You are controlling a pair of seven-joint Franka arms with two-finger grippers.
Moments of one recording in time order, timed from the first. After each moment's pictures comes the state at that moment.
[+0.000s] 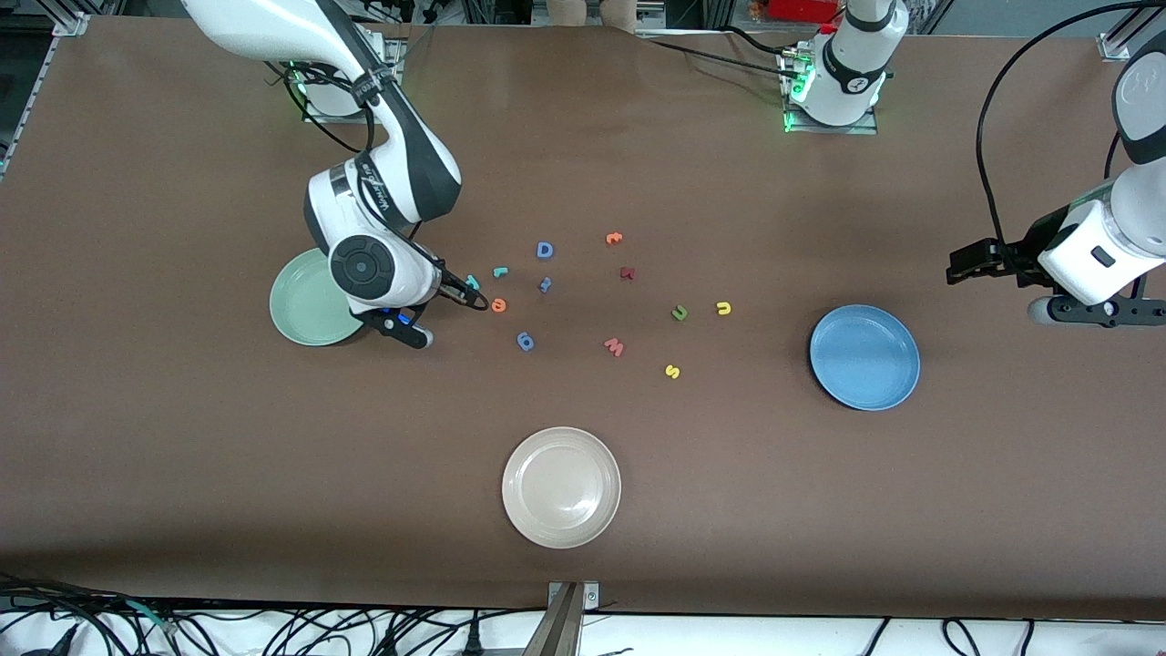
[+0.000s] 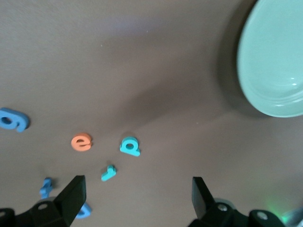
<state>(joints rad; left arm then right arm) 0.00 0.14 0.01 -1.63 -0.04 1.64 0.03 0.41 0.47 0.07 -1.80 0.11 1.96 0.88</state>
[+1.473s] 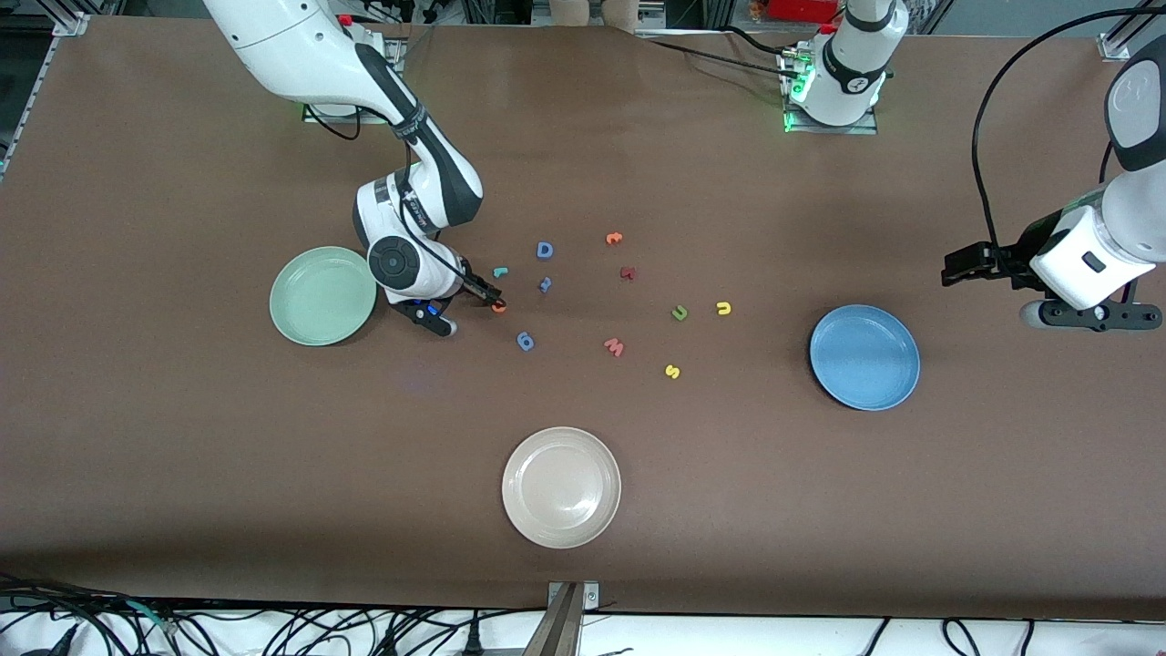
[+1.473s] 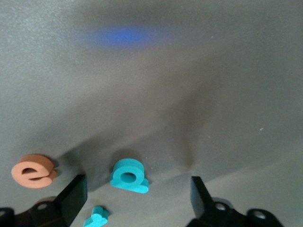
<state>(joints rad) -0.01 0.15 0.01 -1.63 -0.04 1.64 0.03 0.42 0.56 0.11 -2.00 0.22 2.30 0.87</state>
